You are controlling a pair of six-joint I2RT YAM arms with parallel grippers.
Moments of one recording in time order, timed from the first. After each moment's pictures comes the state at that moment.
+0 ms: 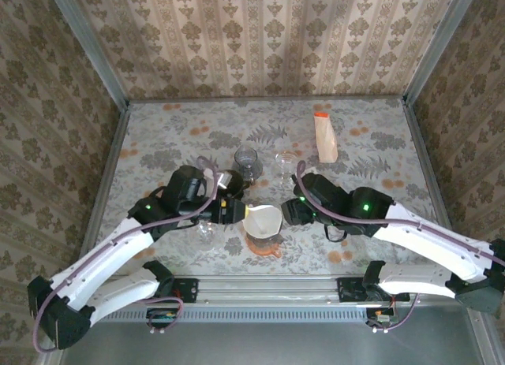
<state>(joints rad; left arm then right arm) -0.73 0.89 0.79 -0.59 0.48 -0.57 0.99 1.06 1.10 -0.97 0.30 0.56</state>
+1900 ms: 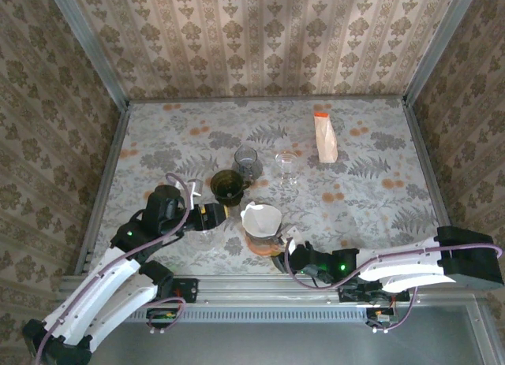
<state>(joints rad) -0.61 0.62 0.58 -0.58 0.35 -0.67 1.38 1.10 0.28 0.09 0.47 0.55</state>
